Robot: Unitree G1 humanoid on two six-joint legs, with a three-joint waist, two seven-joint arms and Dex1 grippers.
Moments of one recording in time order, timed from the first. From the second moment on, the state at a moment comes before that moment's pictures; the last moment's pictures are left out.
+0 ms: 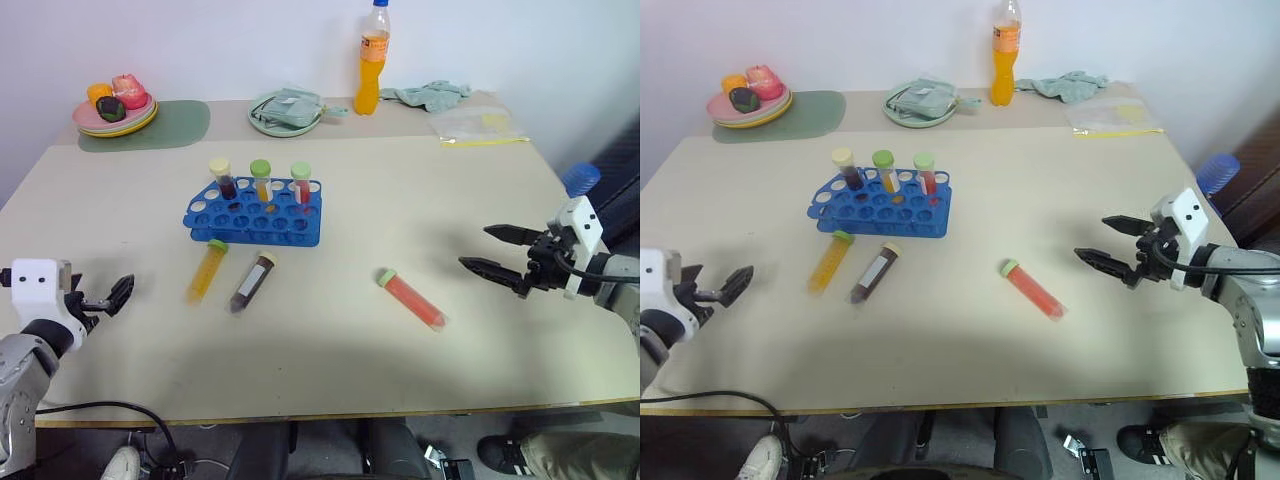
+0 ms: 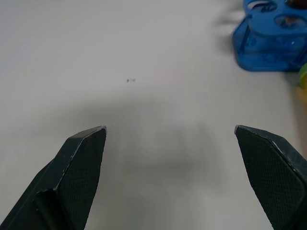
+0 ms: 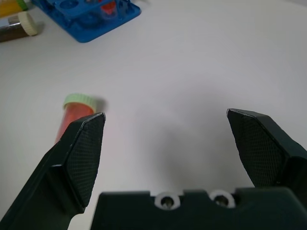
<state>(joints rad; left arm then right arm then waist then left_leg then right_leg) 0.16 0.59 0.62 -0.36 -0.46 0.69 -0.36 -0.22 -0.91 -0.27 -0.05 0.48 0.52 1.01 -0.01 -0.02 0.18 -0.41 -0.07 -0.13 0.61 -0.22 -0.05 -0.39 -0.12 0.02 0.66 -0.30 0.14</state>
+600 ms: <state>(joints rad) 0.06 0.58 0.51 -0.47 -0.54 0.66 -0.44 -0.25 -0.93 -0.21 -0.23 0.48 0.74 0.92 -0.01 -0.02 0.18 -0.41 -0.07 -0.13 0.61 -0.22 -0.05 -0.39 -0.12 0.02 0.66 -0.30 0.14</state>
